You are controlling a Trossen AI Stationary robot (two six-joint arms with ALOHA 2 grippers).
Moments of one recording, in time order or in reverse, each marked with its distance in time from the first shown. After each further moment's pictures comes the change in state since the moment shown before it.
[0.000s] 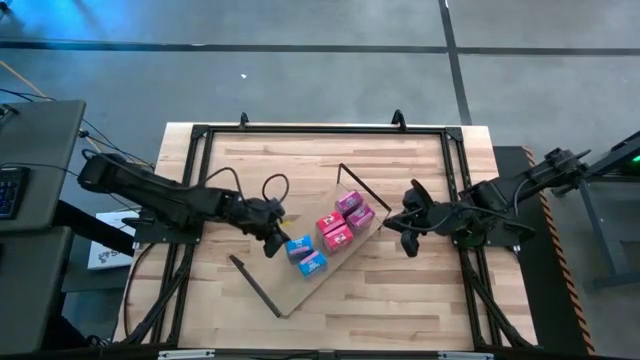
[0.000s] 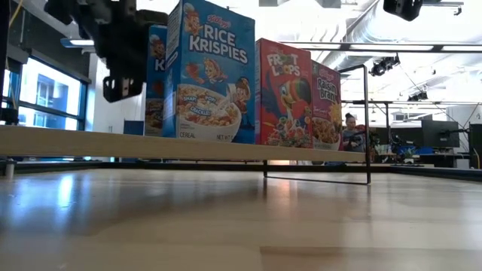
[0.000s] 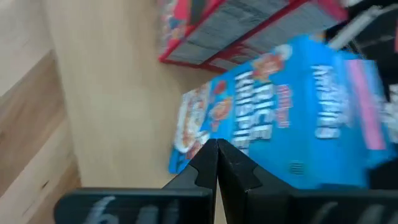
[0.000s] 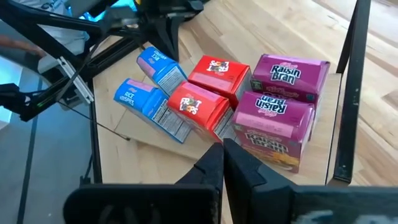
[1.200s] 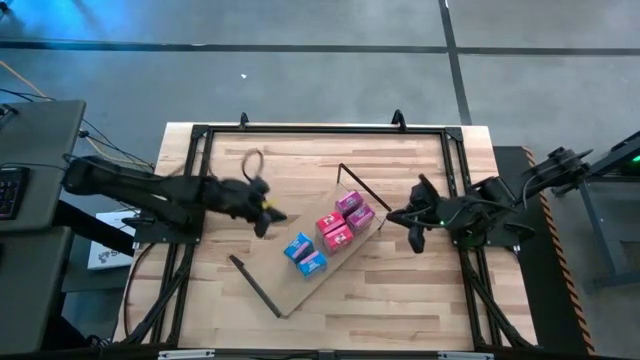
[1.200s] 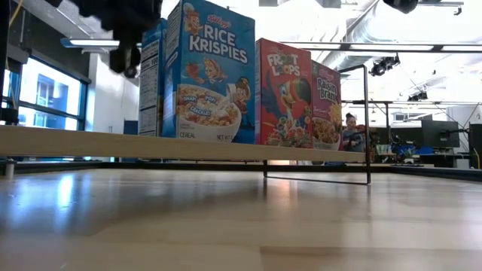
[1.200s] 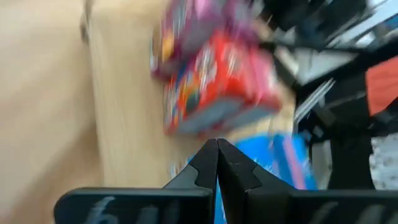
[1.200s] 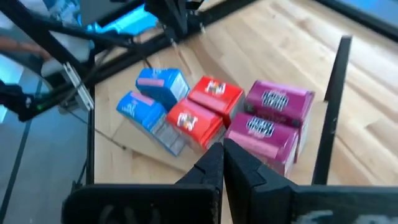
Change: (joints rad) left arm 0.063 -0.214 0.001 -0.041 -0.110 0.012; right arm 0.000 -0.054 0.000 0.005 0.039 -0.107
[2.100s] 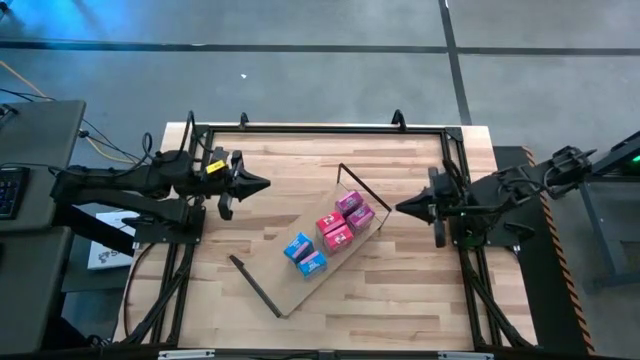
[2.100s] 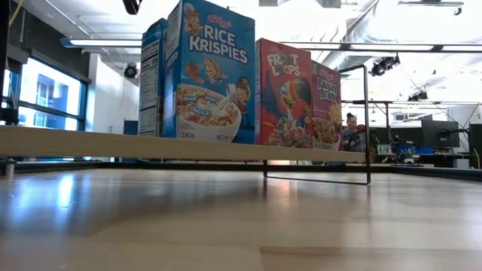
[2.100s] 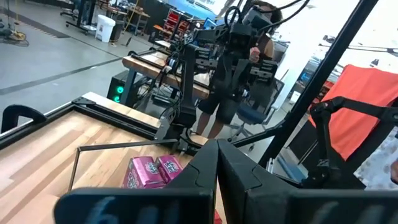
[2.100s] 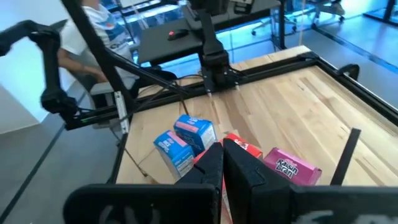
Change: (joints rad) left arm 0.087 -0.296 0.033 0.234 0.006 0.433; right arm 0.000 -0.144 0.000 0.153 -0.030 -0.311
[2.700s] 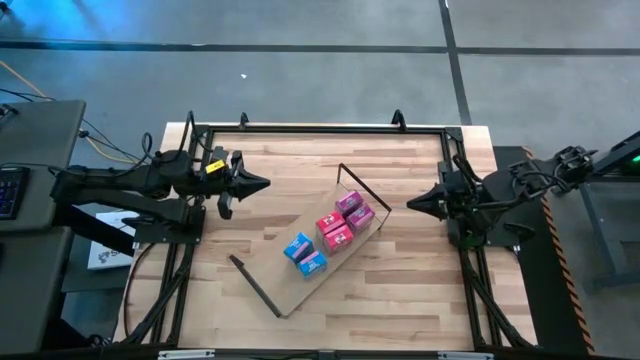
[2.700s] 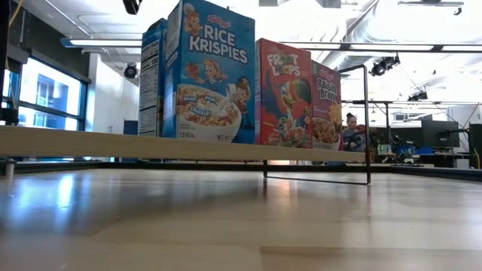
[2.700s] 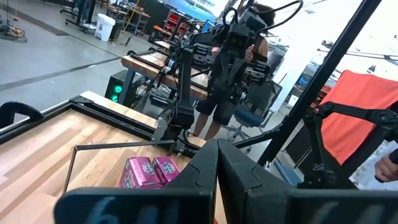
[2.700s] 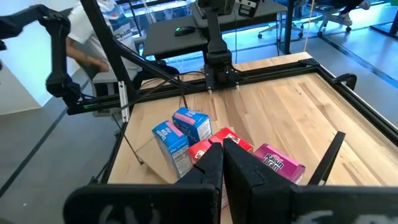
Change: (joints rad) left arm 0.000 0.000 0.000 0.007 0.000 -0.027; right arm 0.000 -0.090 0.000 -0.084 -0.033 -0.088
